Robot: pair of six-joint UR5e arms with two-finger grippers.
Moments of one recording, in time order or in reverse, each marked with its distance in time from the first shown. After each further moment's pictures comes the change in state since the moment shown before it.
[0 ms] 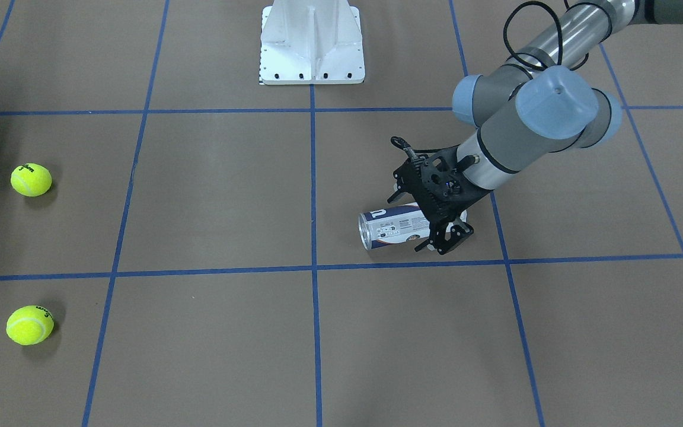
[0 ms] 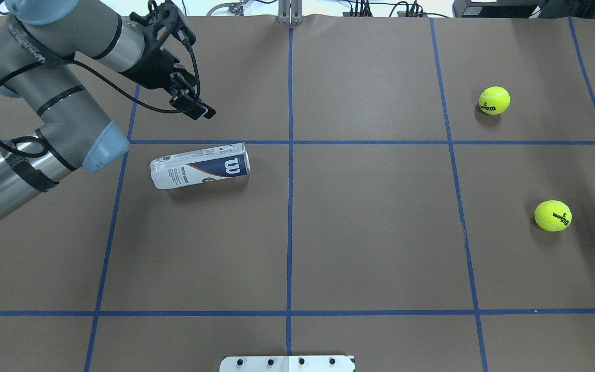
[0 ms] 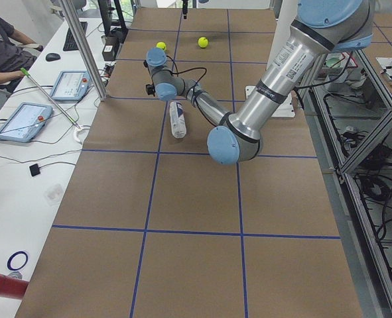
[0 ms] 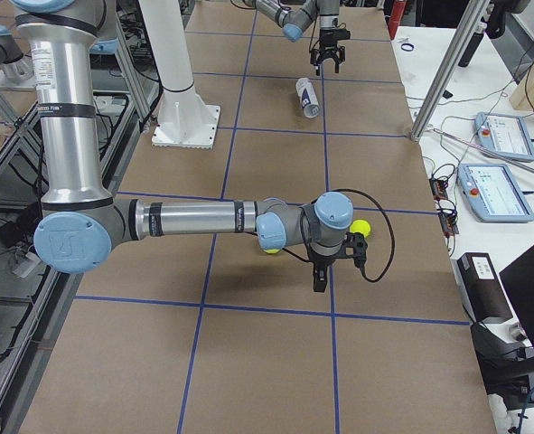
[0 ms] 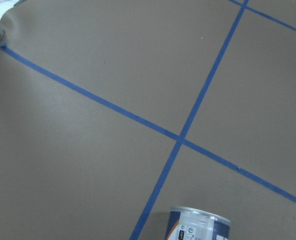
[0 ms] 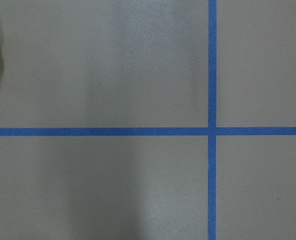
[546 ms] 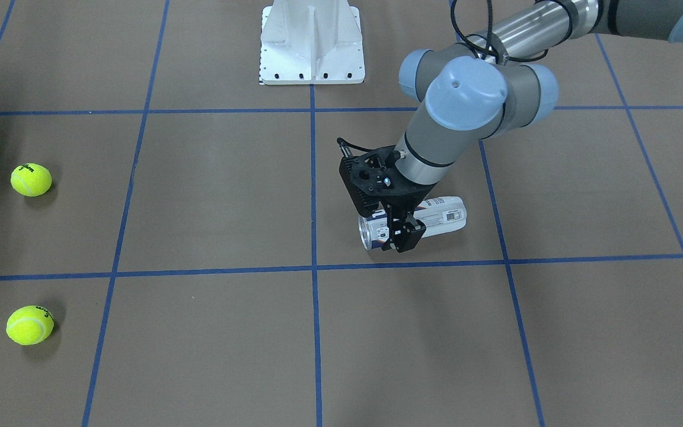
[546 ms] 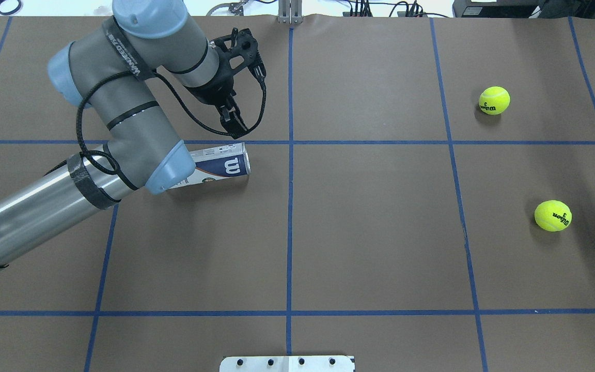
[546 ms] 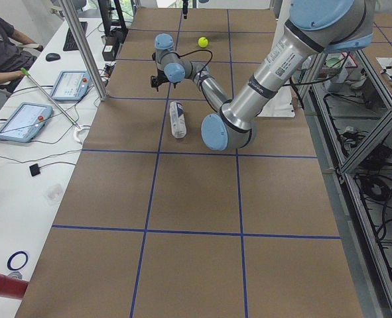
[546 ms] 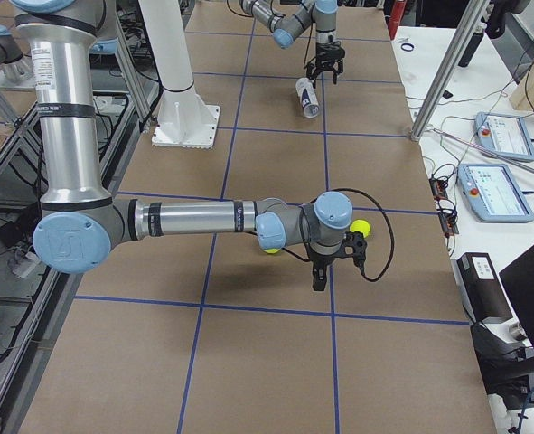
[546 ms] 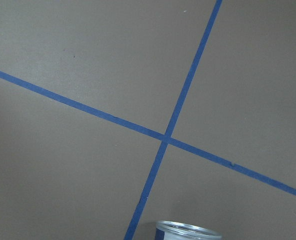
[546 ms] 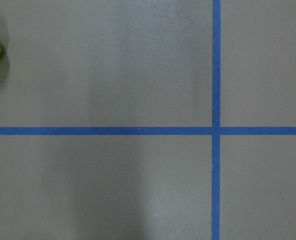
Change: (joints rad) left arm 0.110 -0.103 -0.007 0.265 0.218 0.163; right arm 0.001 -0.003 0.004 0.000 0.011 0.000
